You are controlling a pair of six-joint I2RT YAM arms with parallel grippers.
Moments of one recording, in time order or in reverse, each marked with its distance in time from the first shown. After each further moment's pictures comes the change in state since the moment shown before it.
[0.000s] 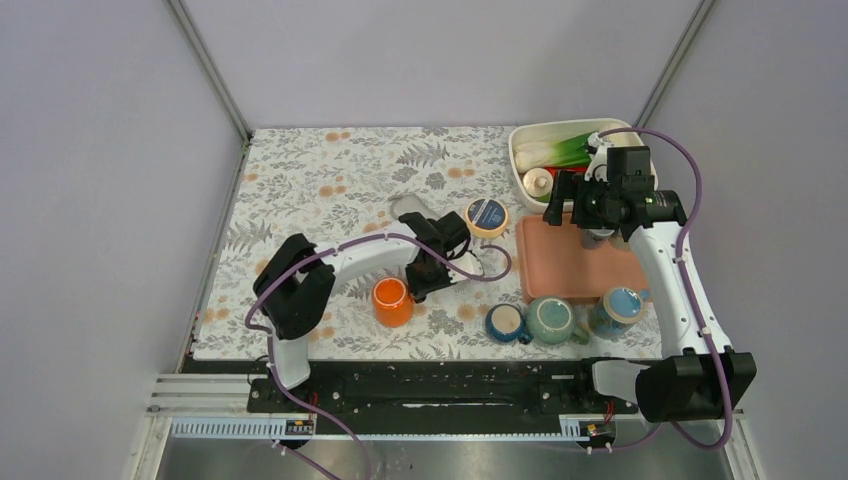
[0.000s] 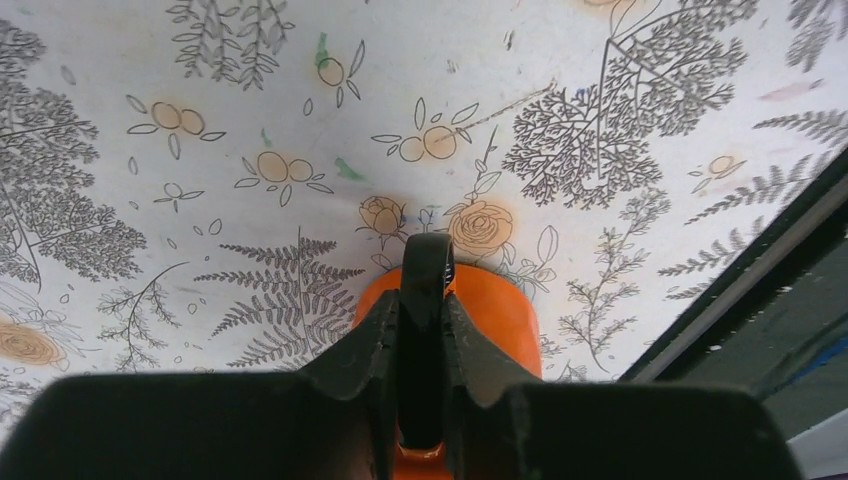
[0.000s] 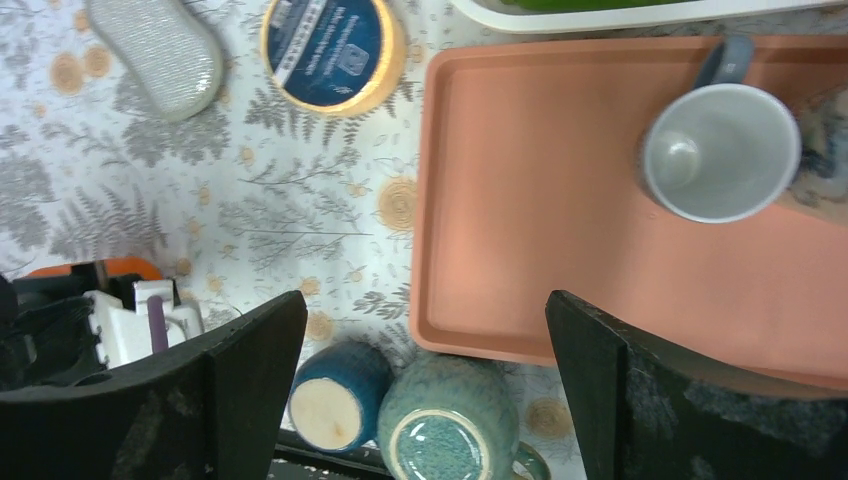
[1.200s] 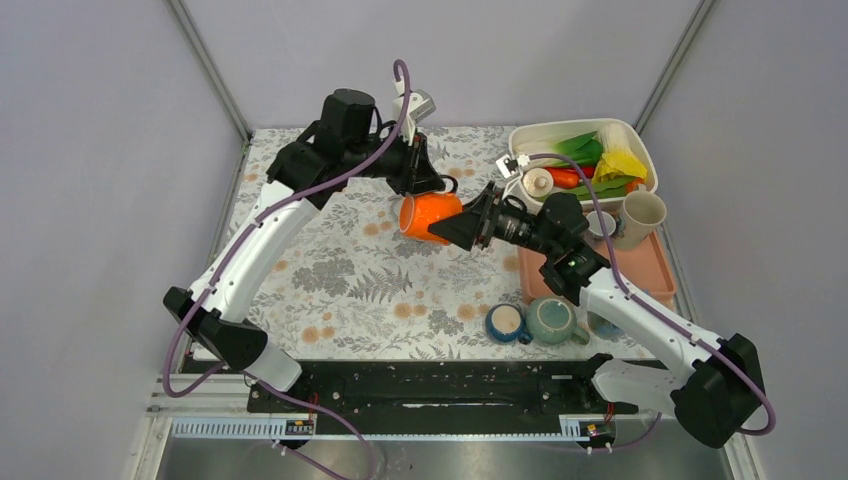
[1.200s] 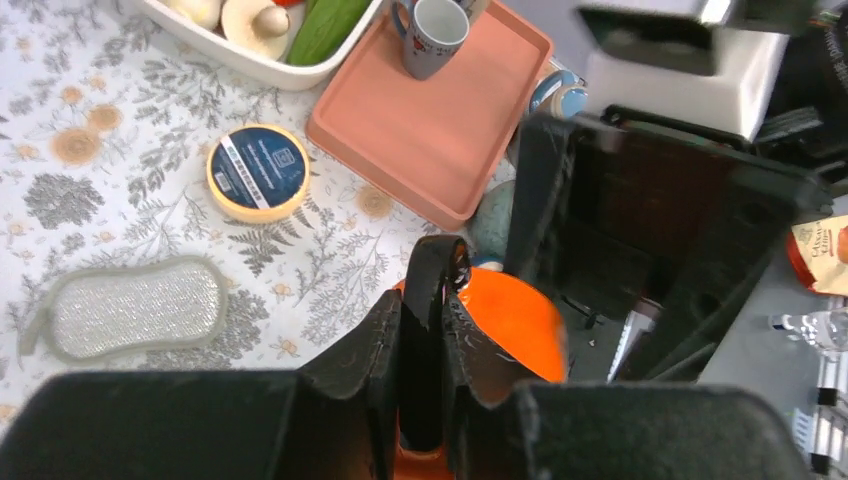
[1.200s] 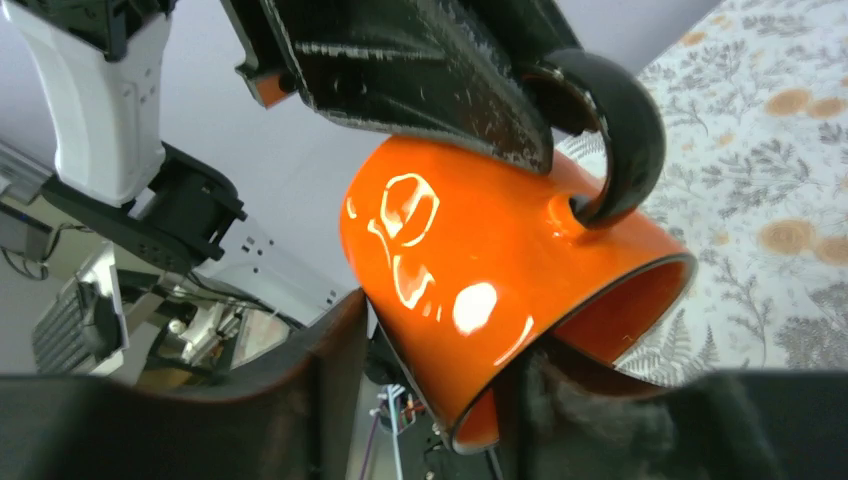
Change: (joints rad) left arm 0.312 -0.343 0.451 0.171 0.525 -0.547; right arm 0.595 -0.118 -0.444 1.307 -0.396 0.617
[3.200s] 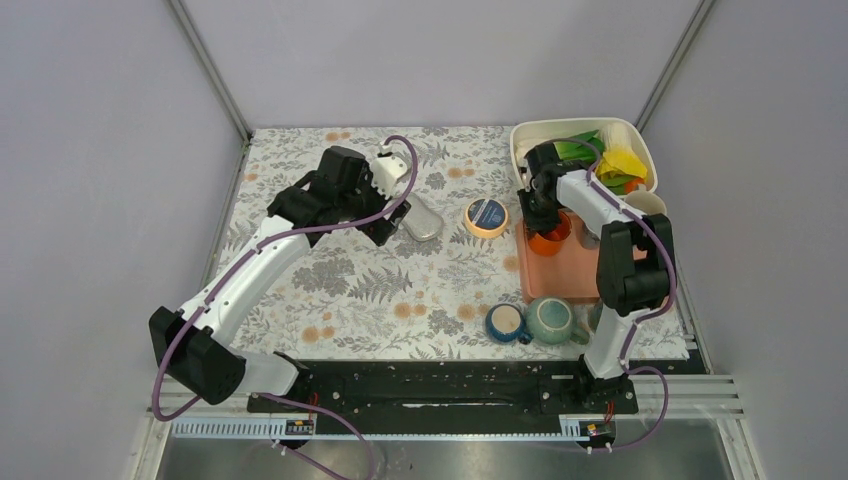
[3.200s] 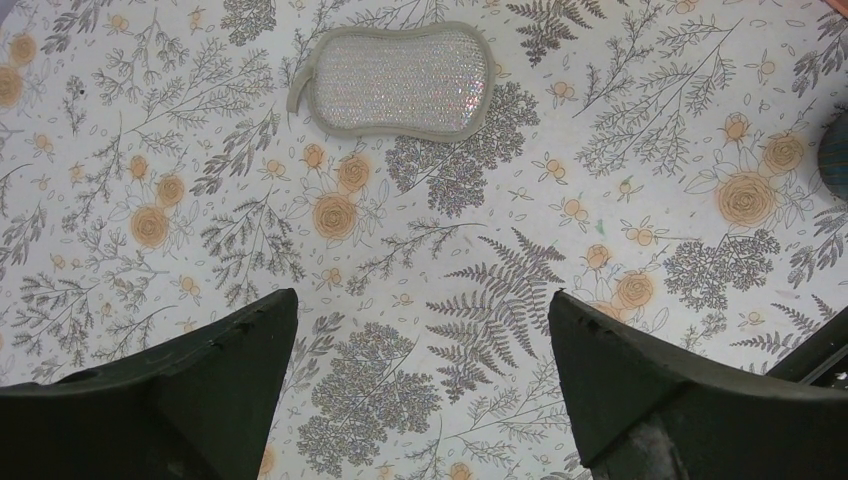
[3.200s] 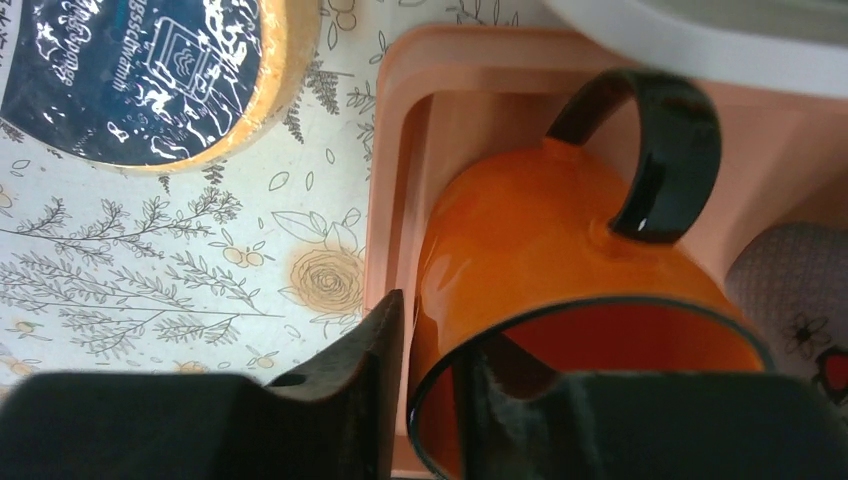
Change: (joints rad) left arm 0.072 -0.196 -0.509 0.065 -0.462 0.375; right arm -0.425 0.739 0.579 -1.266 0.578 -0.644
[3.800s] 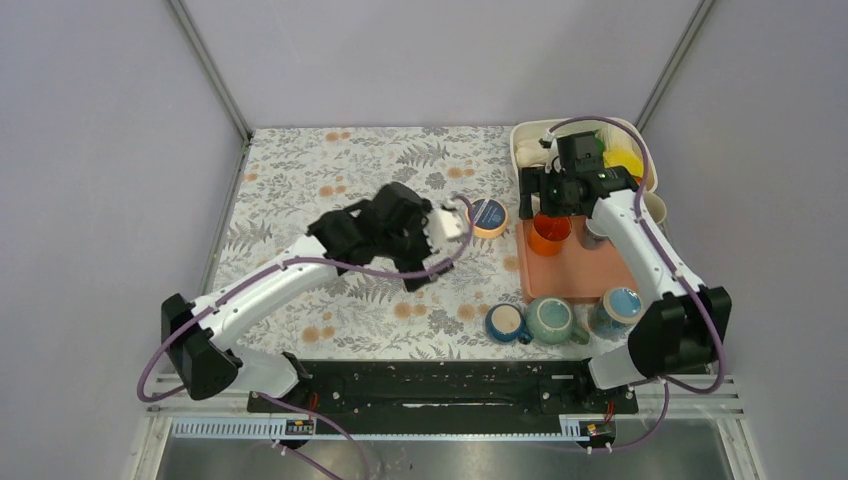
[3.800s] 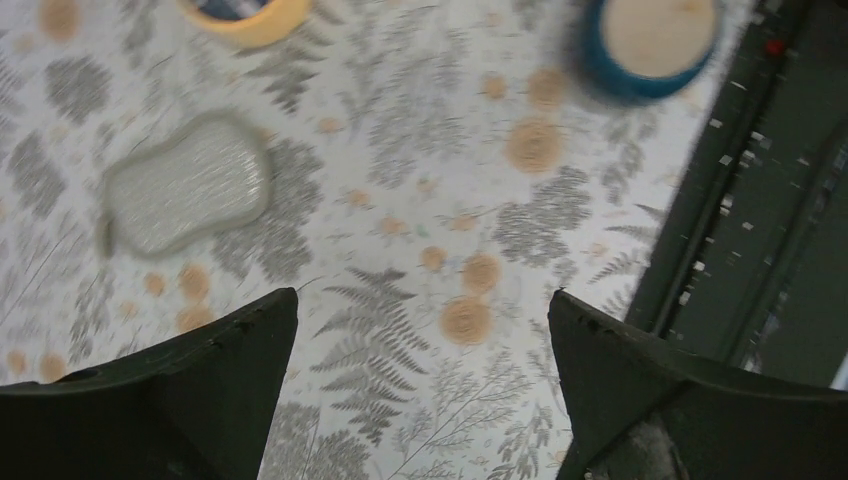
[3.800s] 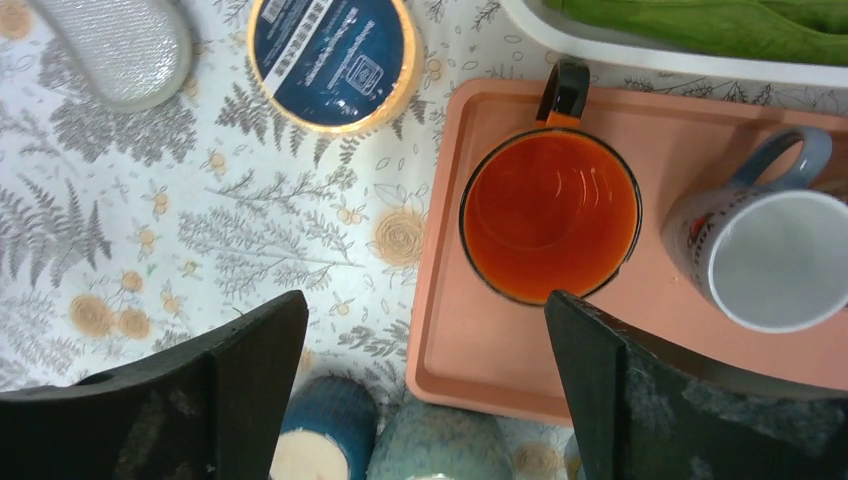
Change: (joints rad) left arm -0.282 0.008 -0.020 -0.031 0.064 0.066; right arm -0.003 -0.349 -0.039 0.020 -0.058 0.013
